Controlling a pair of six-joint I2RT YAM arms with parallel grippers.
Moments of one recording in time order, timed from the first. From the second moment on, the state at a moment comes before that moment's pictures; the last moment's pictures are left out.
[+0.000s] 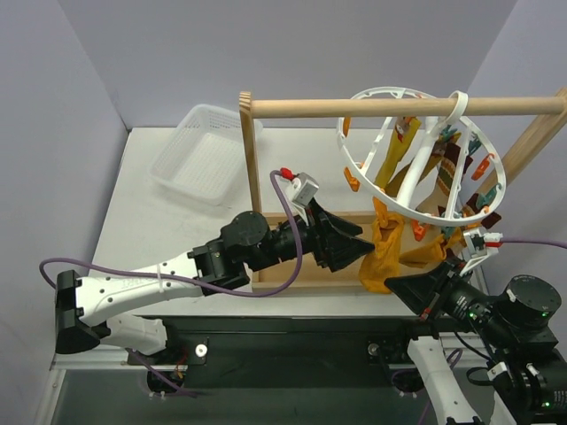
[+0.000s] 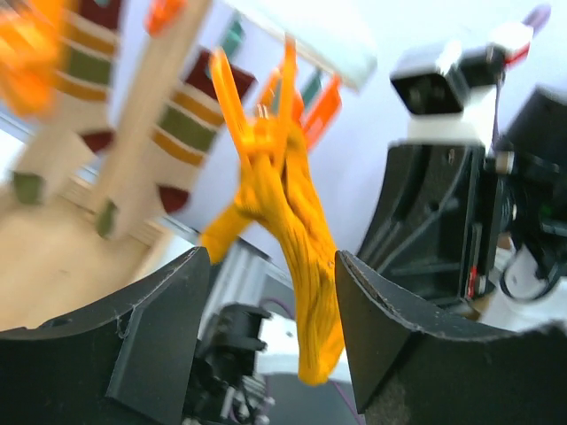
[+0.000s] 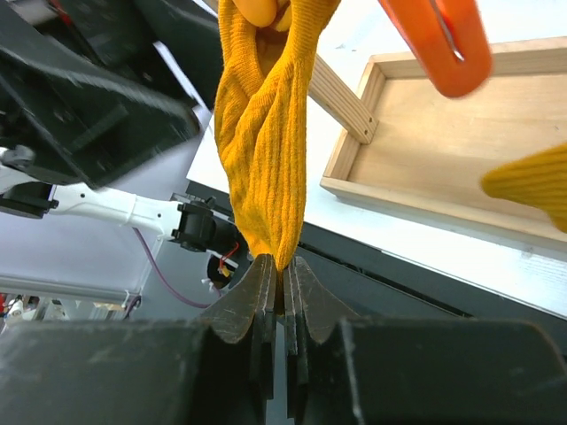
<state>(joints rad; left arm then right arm) -1.27 1.30 1.20 0.29 0.04 -0.66 0.02 0.51 1.44 -1.28 -0.67 0.47</state>
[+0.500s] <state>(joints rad) -1.27 1.34 1.39 0.19 -0.12 -0.51 0.02 0.50 1.44 -1.28 -0.67 0.47</state>
